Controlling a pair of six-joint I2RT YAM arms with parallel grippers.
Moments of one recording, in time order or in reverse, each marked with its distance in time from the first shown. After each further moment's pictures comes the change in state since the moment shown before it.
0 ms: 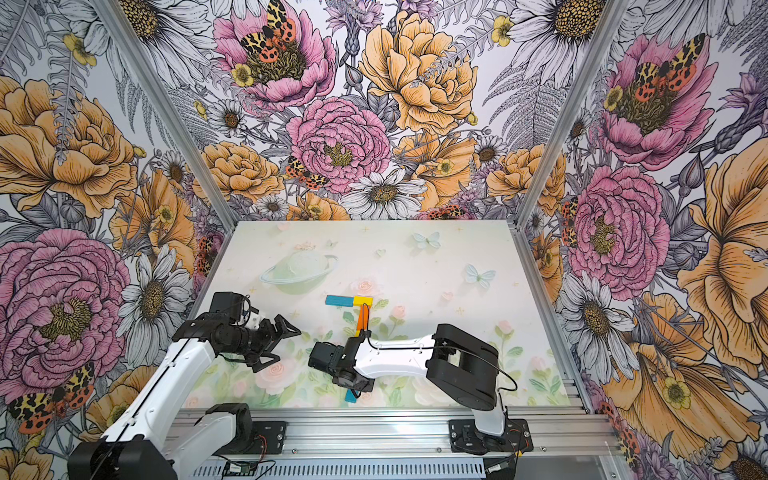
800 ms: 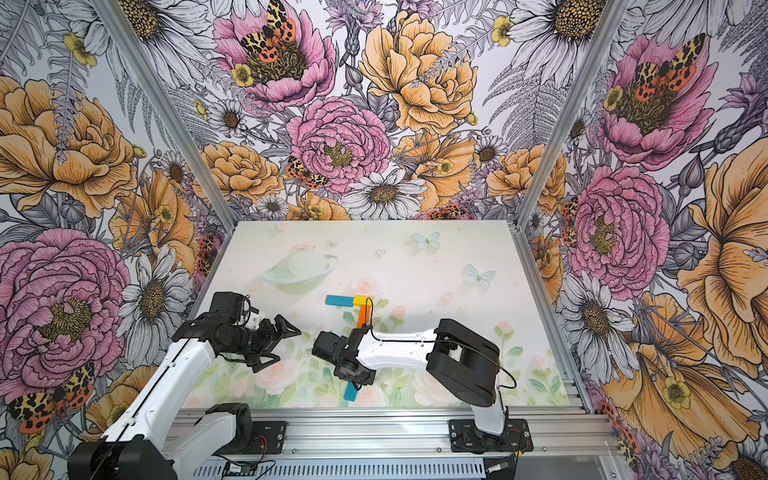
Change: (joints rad) left arm 0.000 0.000 0.000 0.000 0.000 0.000; right arm -0.055 0.000 0.006 0.013 -0.043 -0.038
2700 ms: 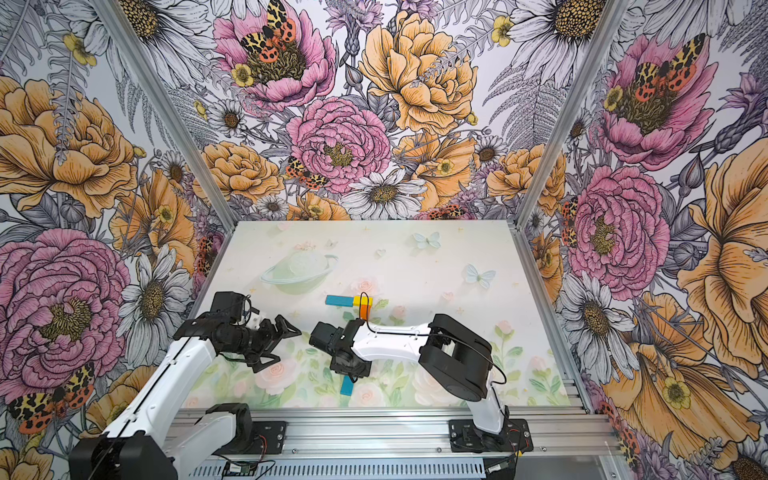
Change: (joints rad) left arm 0.000 0.019 0.000 0.000 0.001 0.000; right arm -0.041 0.058 0.083 -0.026 -0.041 -0.096
